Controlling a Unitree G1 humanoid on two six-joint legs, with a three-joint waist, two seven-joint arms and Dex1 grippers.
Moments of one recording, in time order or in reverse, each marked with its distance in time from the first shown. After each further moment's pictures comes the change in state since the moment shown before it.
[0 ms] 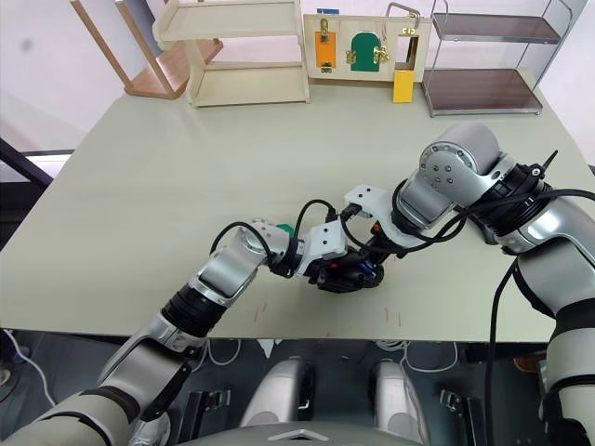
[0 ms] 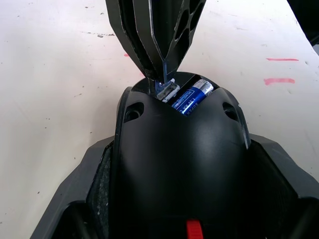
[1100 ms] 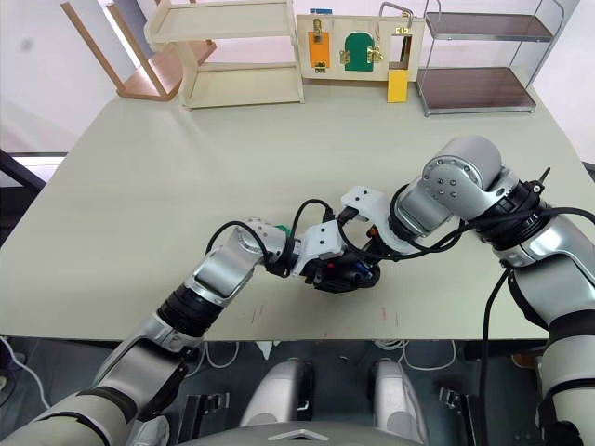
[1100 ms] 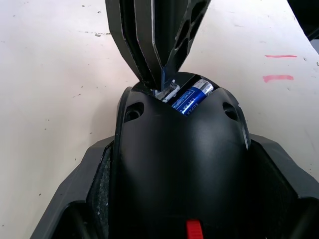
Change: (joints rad) left arm 0.003 0.018 0.007 -0.012 0.006 0.012 -0.013; right arm 0.116 0.025 -0.136 -0.123 -0.063 0.000 -0.056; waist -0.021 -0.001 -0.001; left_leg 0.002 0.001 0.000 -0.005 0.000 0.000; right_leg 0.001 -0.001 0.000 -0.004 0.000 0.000
